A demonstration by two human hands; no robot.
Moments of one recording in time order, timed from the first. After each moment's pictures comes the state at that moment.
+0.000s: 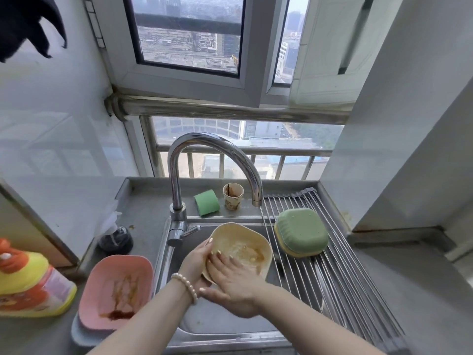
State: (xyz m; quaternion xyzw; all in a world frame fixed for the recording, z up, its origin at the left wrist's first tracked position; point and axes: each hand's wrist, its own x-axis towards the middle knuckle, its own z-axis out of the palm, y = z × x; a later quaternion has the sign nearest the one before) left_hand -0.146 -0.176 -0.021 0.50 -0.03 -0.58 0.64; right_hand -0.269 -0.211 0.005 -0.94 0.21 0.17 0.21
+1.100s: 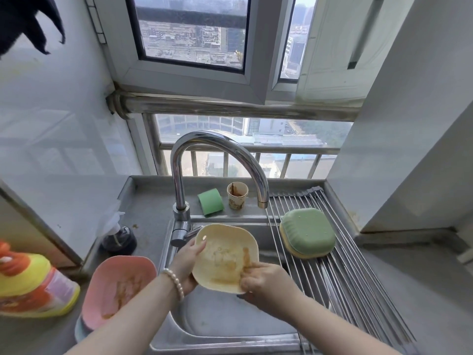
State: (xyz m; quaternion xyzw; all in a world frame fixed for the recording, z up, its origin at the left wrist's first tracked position) left_hand -0.120 -0.169 -0.012 0.56 -0.04 -0.57 0.60; right_hand -0.308 -0.243 -0.033 -0.98 0.11 -0.14 0.07
